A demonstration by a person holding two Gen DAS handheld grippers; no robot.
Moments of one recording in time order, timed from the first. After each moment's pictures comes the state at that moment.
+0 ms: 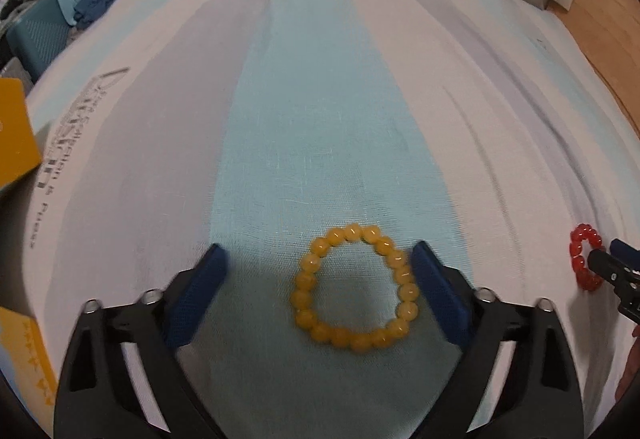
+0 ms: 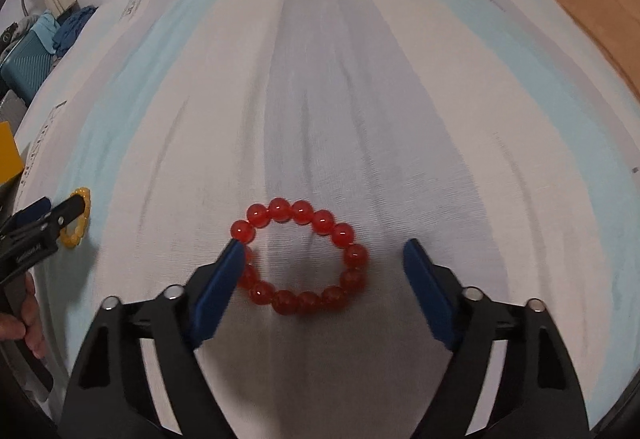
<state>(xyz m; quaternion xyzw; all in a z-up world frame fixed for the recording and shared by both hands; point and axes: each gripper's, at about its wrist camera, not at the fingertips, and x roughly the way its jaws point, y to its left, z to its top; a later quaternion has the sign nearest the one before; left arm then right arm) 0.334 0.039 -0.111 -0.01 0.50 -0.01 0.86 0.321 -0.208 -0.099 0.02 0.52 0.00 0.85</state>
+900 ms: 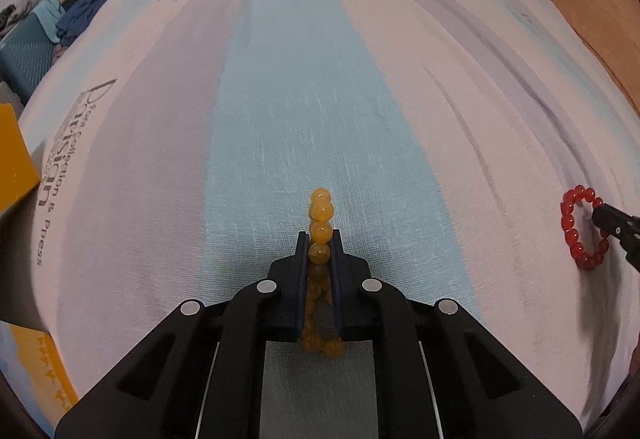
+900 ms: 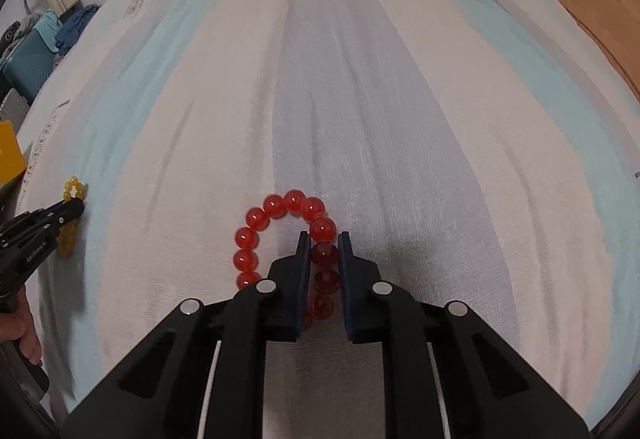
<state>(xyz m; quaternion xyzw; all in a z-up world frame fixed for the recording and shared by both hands) 0.327 0.033 -0.102 0.03 0.51 -0.03 0.86 0.316 -0.203 -0.083 0.02 0.51 0.00 0.86</state>
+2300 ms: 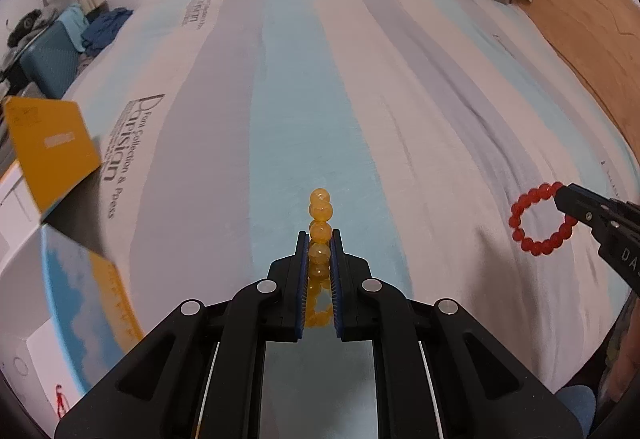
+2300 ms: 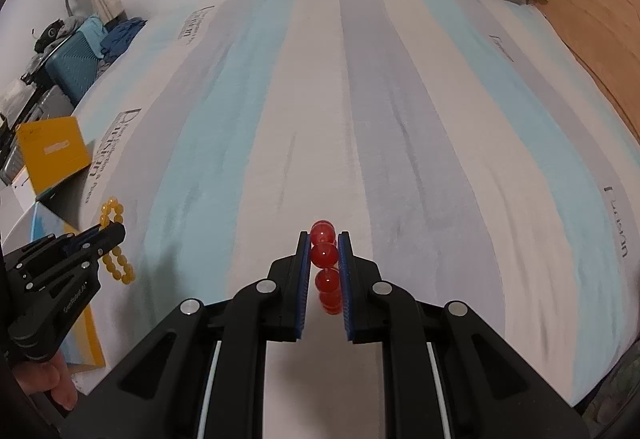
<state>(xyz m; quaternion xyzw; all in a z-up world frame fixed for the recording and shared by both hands) 0.224 0.030 0.001 0.02 0.49 -0.03 0.87 0.222 -0.151 0.028 0.01 0.48 0.04 0.88</state>
